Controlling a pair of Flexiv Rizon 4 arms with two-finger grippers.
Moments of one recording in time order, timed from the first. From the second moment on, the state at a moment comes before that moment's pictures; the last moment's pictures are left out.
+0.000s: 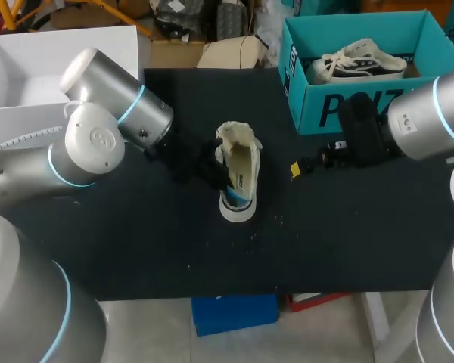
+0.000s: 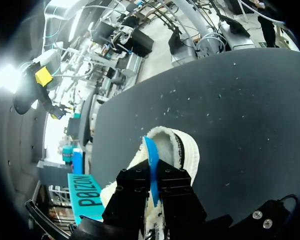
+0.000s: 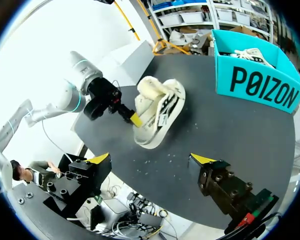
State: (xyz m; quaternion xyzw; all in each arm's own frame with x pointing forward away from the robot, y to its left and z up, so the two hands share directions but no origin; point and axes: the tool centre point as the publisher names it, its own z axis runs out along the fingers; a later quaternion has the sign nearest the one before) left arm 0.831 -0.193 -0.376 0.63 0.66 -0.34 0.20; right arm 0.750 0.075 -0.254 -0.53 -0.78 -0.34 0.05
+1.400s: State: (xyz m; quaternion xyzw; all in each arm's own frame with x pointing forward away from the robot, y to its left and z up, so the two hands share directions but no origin) left arm 0.823 -0.185 -0.372 0.76 0.63 -0.12 0.08; right arm 0.750 0.075 -0.254 -0.53 -0.78 -0.34 0.05
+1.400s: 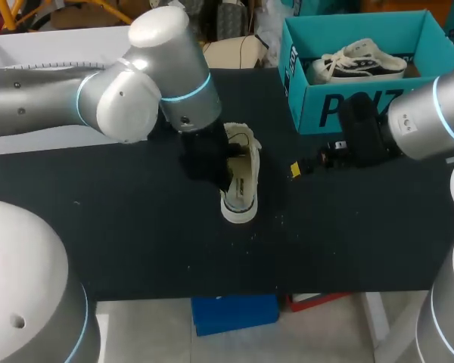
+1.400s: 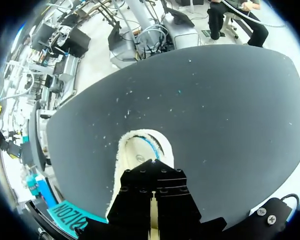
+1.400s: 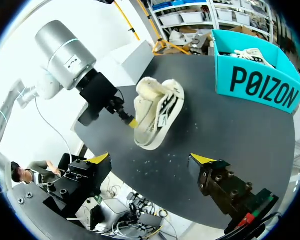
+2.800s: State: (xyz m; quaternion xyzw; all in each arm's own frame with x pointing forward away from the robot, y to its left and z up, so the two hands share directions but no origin) left arm 0.919 -0.175 -0.265 0.63 0.69 -0.31 0.20; right arm 0.750 0.075 -0.254 -0.53 -0.78 -0.34 0.05
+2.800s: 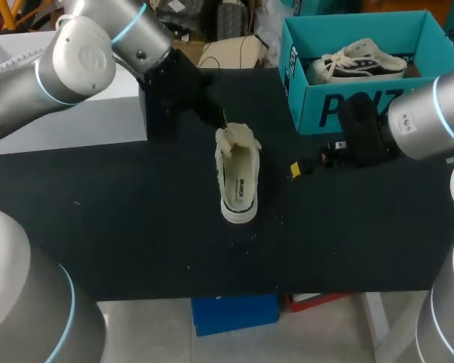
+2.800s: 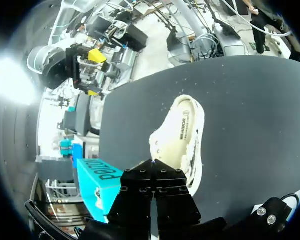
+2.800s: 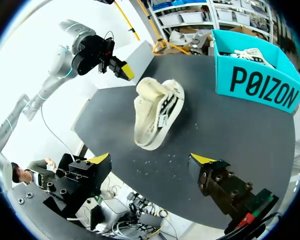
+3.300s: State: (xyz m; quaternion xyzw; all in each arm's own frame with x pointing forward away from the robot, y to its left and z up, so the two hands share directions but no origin) left arm 0.970 -0.197 -0.298 0.54 0.71 -0.35 0.28; right arm 0.750 0.076 -0.254 -0.53 -0.78 -0.34 0.05
